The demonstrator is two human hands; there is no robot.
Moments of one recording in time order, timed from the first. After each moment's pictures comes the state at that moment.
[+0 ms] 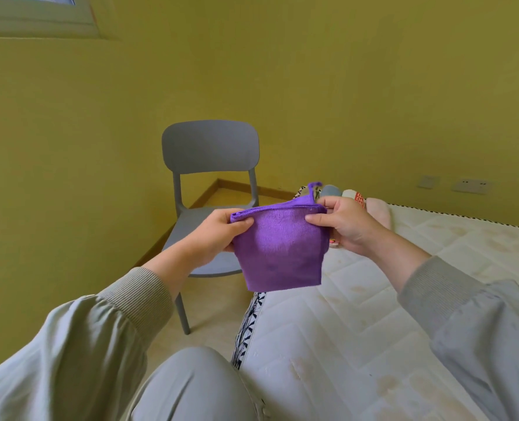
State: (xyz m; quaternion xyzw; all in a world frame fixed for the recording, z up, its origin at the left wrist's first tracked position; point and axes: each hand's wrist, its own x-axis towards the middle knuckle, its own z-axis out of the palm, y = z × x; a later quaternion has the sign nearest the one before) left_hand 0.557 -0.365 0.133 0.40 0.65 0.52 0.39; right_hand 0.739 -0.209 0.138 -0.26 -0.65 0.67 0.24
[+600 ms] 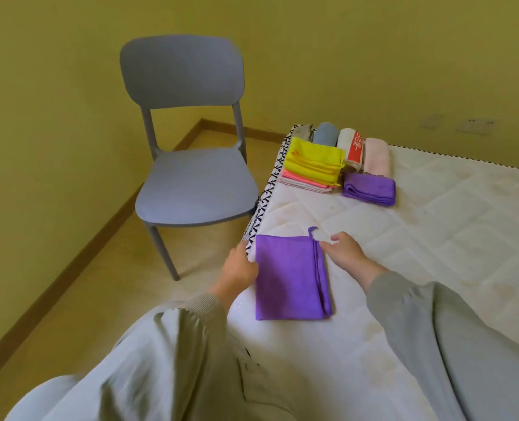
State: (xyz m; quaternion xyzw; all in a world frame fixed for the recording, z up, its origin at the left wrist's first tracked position) left_hand 0.614 -0.335 -0.068 0.33 0.84 0.29 0.33; right_hand 0.781 -0.181 -0.057 -0.59 -0.71 0.39 0.06
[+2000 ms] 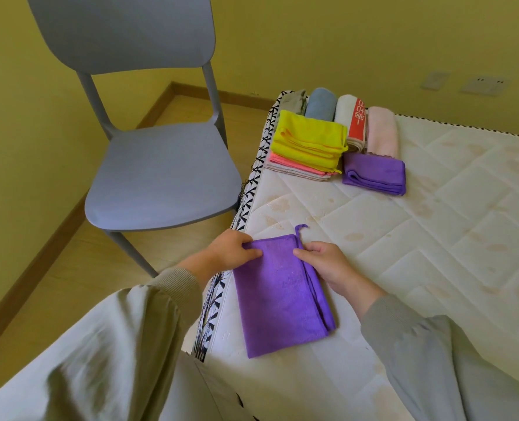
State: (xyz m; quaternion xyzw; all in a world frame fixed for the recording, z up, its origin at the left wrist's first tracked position) left_hand 0.548 -0.244 -0.106 0.52 0.77 0.13 0.36; right_hand 0.754 -0.157 -0.130 -0.52 -0.55 0.64 0.13
